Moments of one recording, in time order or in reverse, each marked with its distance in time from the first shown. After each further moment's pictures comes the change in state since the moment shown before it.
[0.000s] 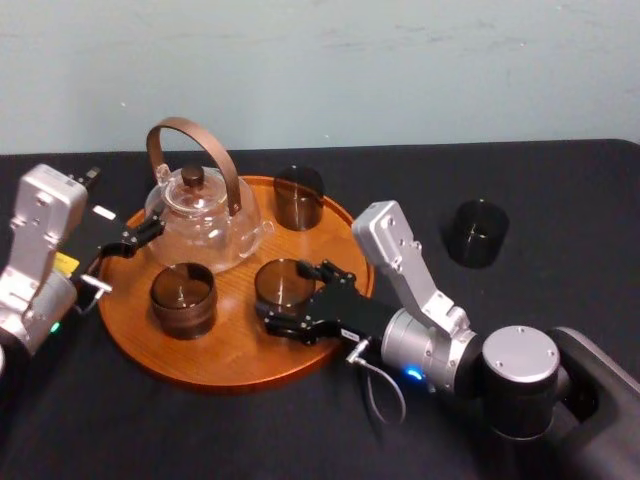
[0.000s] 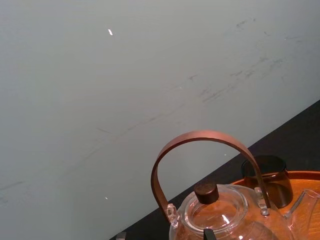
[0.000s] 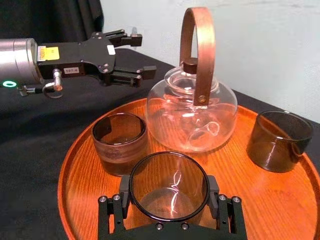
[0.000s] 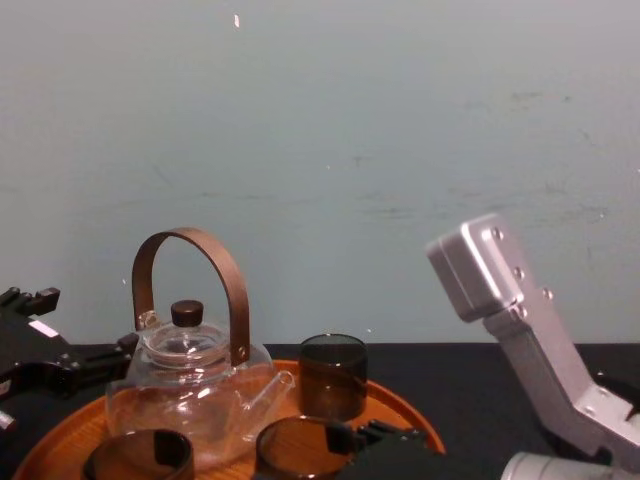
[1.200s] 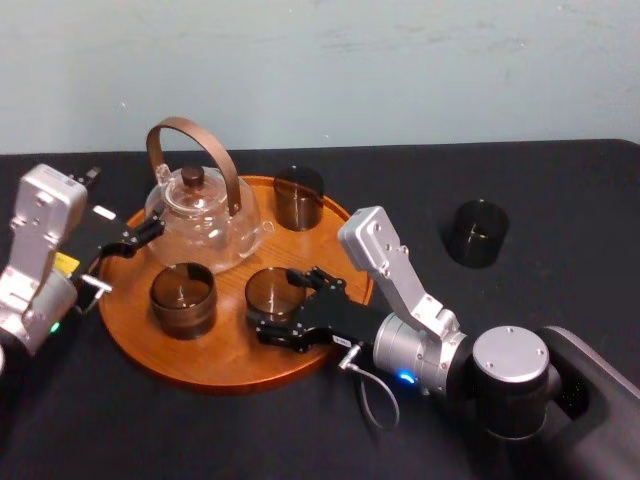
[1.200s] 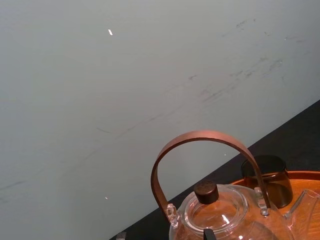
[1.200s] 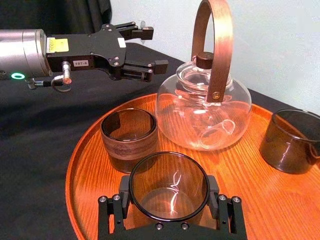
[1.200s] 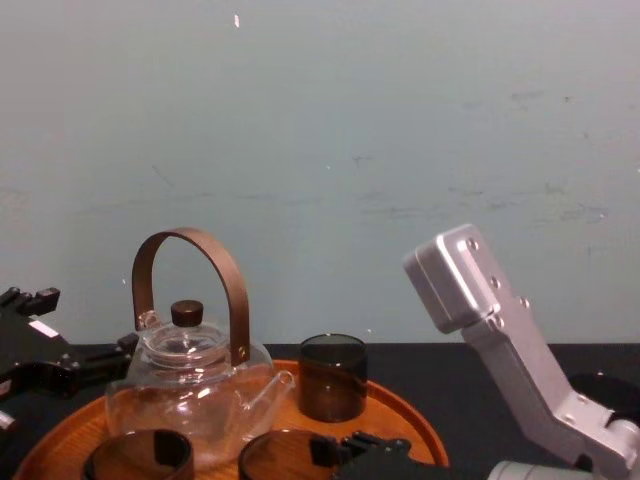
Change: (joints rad) left arm 0.000 0.000 0.000 0.000 0.000 0.000 0.000; right arm 0.015 -0.006 -0.022 0.019 -0.012 0.007 0.016
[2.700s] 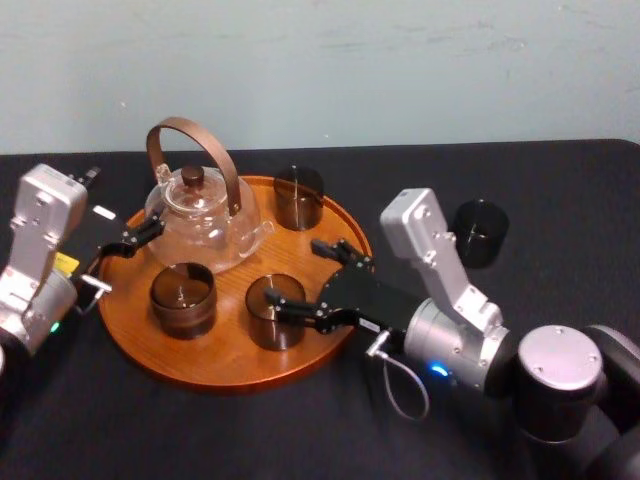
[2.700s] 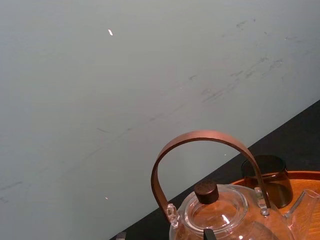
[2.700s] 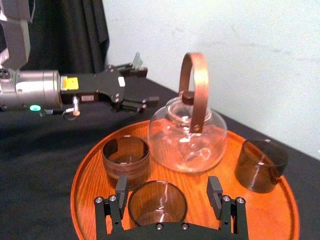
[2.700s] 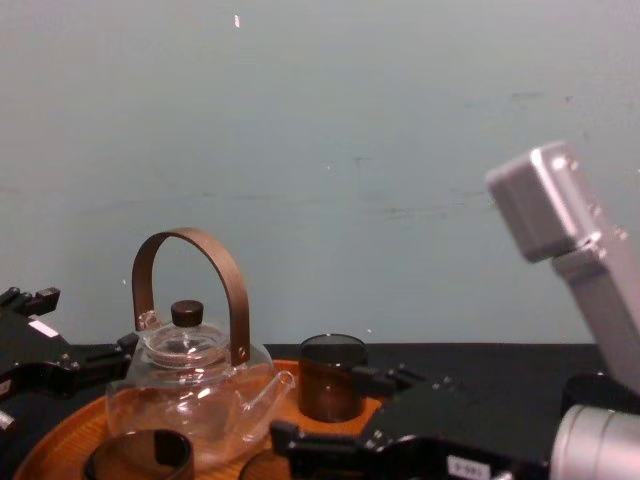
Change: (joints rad) left arm 0.000 0.000 0.000 0.000 0.000 0.000 0.000; right arm -0.076 0.072 0.050 -0.175 0.026 -0.019 -0.021
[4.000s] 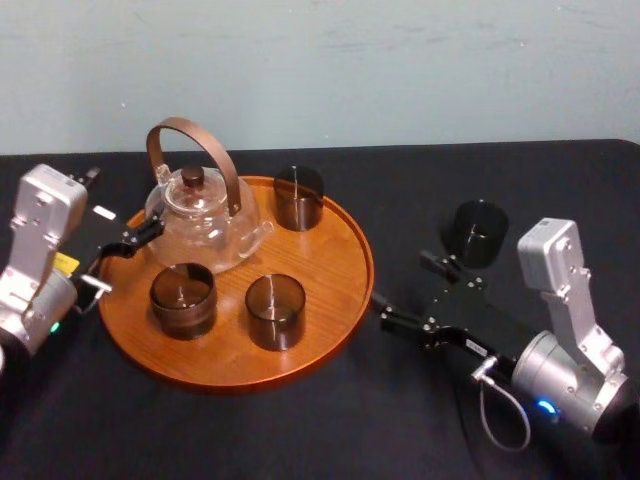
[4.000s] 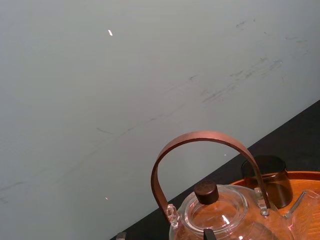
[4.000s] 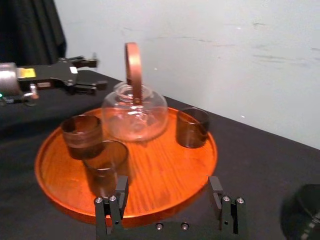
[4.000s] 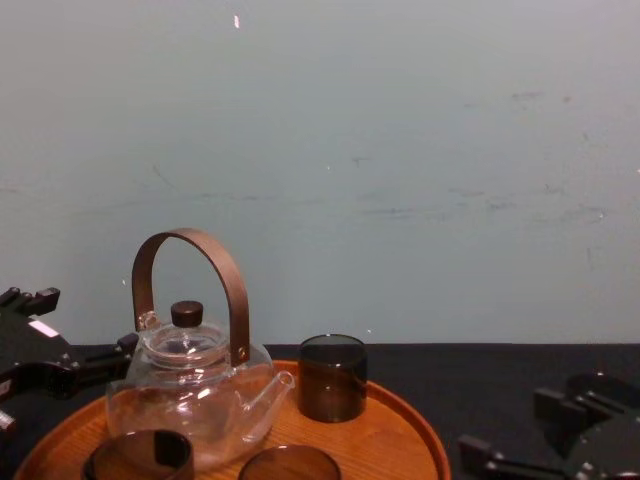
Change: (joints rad) left arm 0.000 0.000 0.000 0.000 0.000 0.000 0.000; right arm -0.223 0.141 0.180 -0.139 0.086 -0.081 -0.046
